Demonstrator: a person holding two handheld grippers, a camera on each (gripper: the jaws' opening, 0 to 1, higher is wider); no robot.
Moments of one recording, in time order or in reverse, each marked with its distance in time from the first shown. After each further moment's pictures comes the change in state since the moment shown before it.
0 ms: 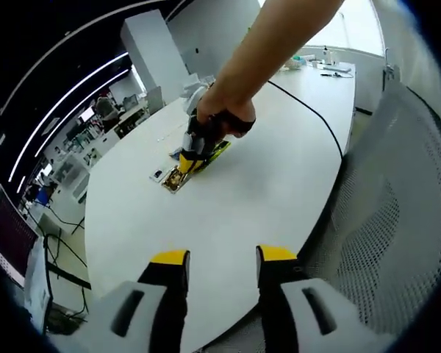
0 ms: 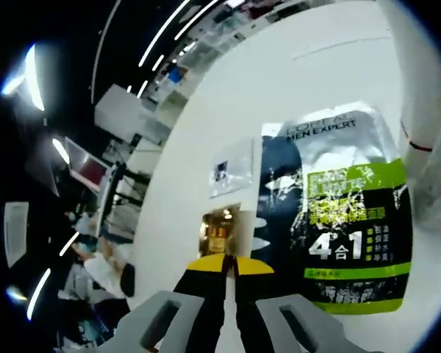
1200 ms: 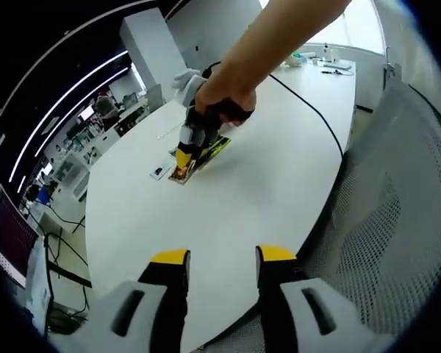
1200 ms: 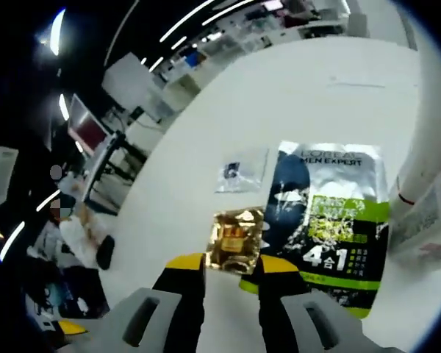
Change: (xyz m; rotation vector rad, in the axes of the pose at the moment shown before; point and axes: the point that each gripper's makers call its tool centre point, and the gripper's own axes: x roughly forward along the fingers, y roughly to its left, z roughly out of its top) left arm 0.001 0.000 -0.005 0.008 0.023 -0.001; right arm -0.015 0.007 0.000 -0.266 0.032 -0.078
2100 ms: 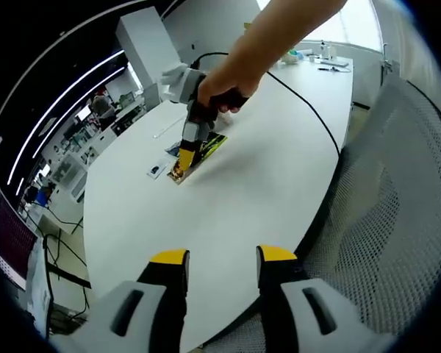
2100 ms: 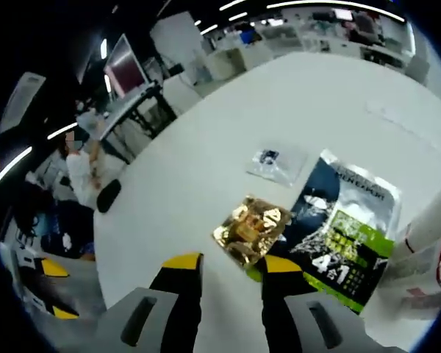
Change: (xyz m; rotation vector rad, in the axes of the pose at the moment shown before) left arm 0.001 -0.004 -0.002 0.013 0.014 -0.014; right arm -0.002 0.014 -0.010 -0.331 0.114 0.047
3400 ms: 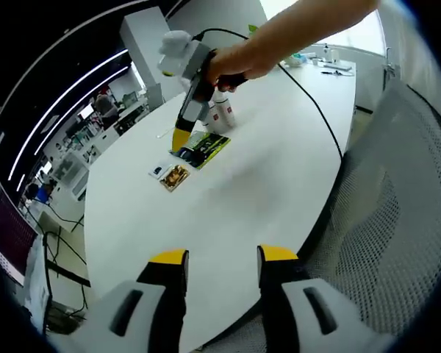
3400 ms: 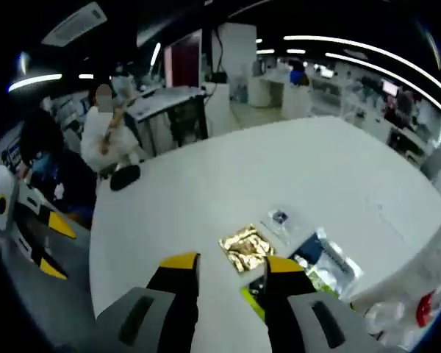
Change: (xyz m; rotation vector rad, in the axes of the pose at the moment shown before) left arm -0.002 0.006 0.006 -0.030 -0.039 0.020; right arm -0.090 0.042 0.041 -0.353 -0.295 -0.008
